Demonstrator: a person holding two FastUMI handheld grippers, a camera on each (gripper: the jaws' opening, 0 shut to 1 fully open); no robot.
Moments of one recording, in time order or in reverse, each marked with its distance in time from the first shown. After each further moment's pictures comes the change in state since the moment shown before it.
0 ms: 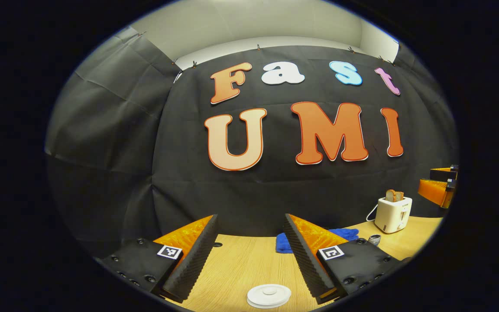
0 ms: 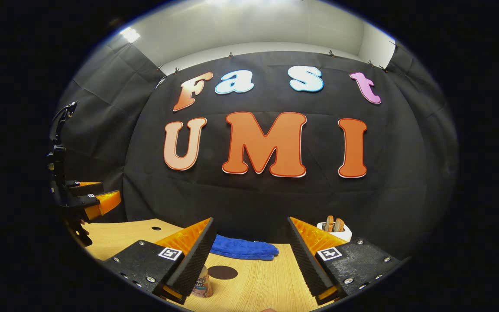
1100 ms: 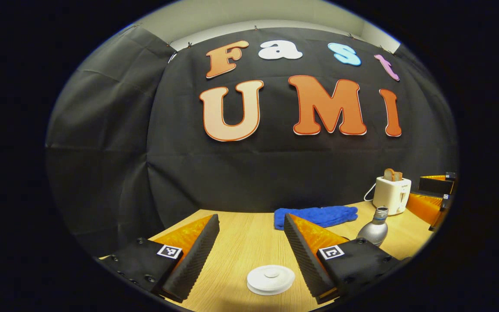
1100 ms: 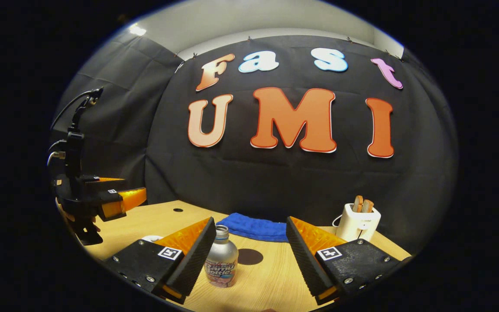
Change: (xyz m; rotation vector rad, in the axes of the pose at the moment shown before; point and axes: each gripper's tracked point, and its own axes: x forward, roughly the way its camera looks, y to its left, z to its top) left arm -0.002 0.001 -0.068 0.007 0.173 -0.027; right arm -0.002 0.070 -0.075 -0.024 0.153 0.175
